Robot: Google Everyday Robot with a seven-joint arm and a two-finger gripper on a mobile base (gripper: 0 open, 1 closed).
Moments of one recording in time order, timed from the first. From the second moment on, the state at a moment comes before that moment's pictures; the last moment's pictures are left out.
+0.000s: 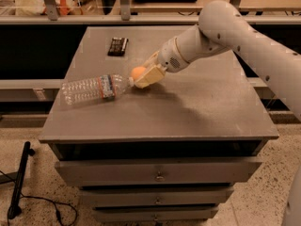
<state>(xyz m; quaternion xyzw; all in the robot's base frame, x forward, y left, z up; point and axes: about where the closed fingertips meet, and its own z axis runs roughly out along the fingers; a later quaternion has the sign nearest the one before) 0.654 -0.003 0.842 -0.57 0.71 0.25 0.34</state>
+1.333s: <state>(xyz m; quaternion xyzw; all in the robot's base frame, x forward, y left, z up) 0.662 -0.019 0.845 -0.58 0.70 0.27 0.33</state>
